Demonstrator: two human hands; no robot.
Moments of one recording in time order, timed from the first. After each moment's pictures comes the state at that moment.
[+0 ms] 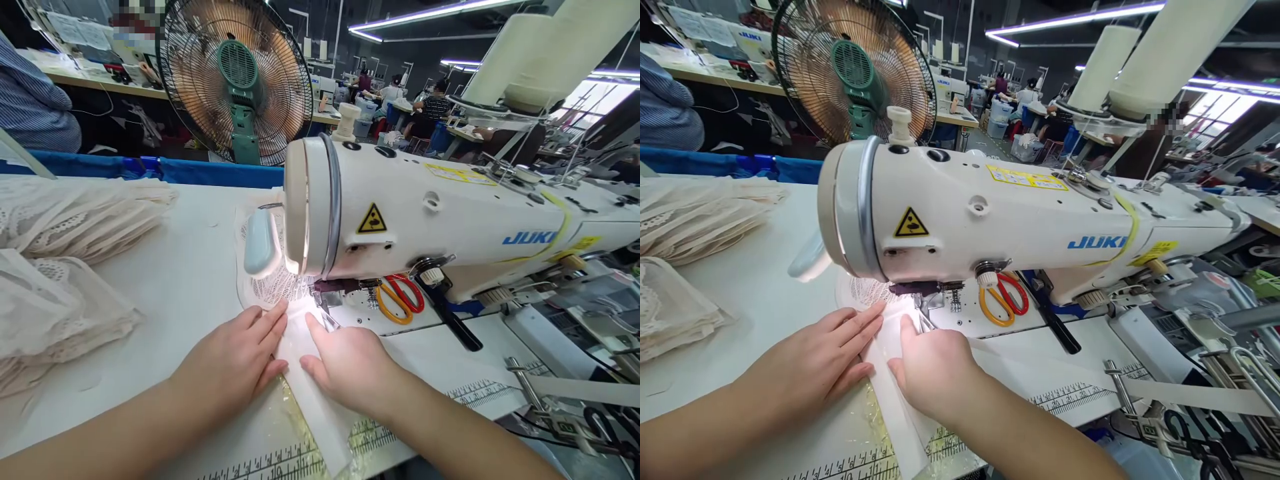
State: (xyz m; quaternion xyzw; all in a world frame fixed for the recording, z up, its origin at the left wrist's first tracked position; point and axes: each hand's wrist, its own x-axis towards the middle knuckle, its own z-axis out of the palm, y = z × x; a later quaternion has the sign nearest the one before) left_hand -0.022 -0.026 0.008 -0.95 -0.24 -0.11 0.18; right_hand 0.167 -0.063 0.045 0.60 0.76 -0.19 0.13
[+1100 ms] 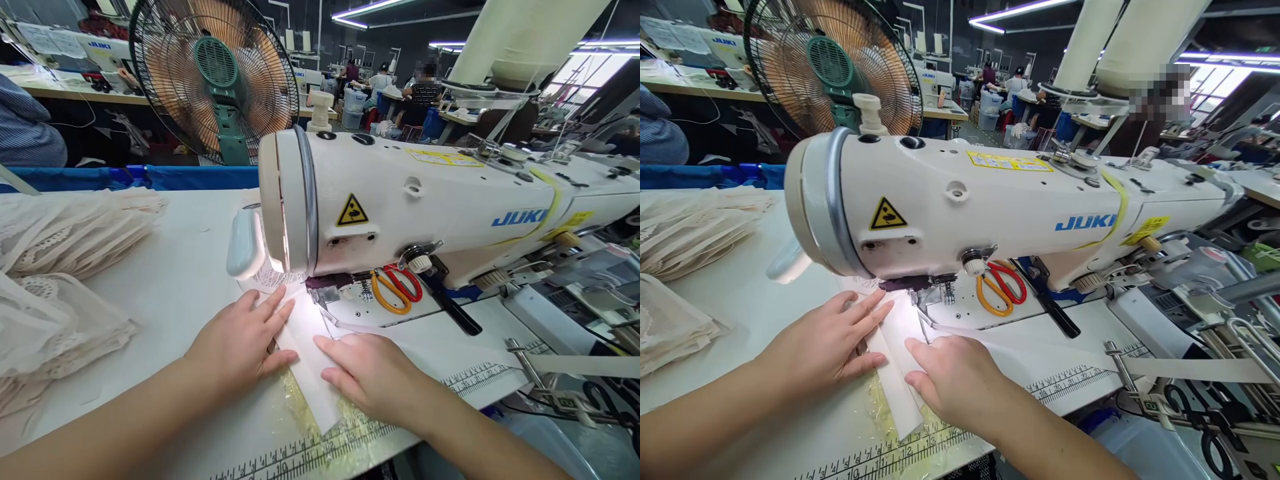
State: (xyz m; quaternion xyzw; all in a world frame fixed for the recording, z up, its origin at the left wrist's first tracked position) left_hand -0.009 -0.011 0.013 -0.93 -0.36 0.06 0.08; right_hand 0.204 -0.090 0.026 0.55 0.80 -0.23 -0.03
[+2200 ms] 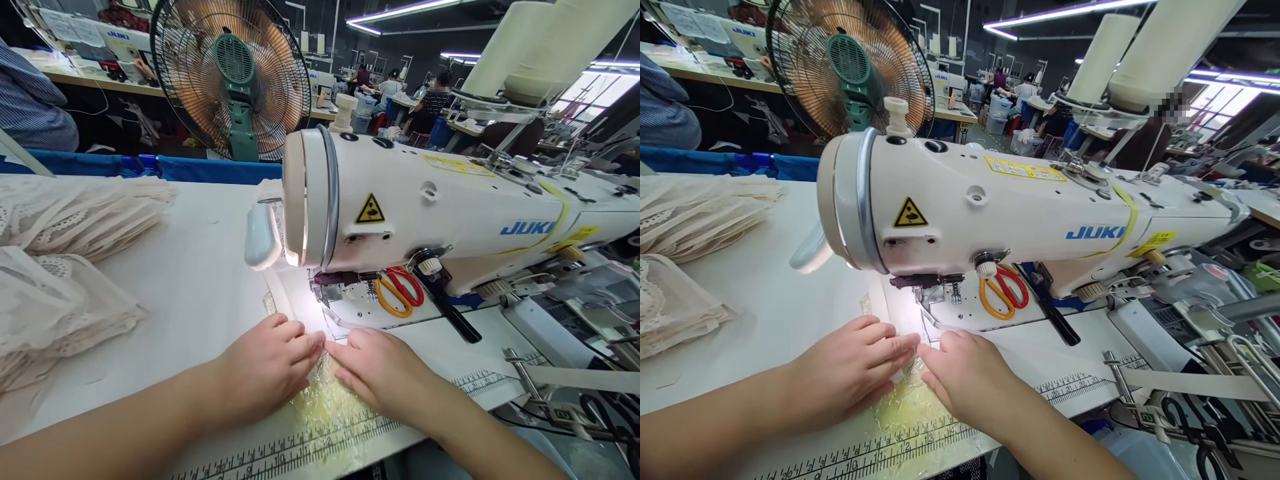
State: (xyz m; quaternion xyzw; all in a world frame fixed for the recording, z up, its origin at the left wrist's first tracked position) left_hand 0.002 -0.031 0.005 -0.99 -0.11 -0.12 -0.01; right_hand 0.213 -0.093 0.029 0.52 0.84 -0.14 0.03
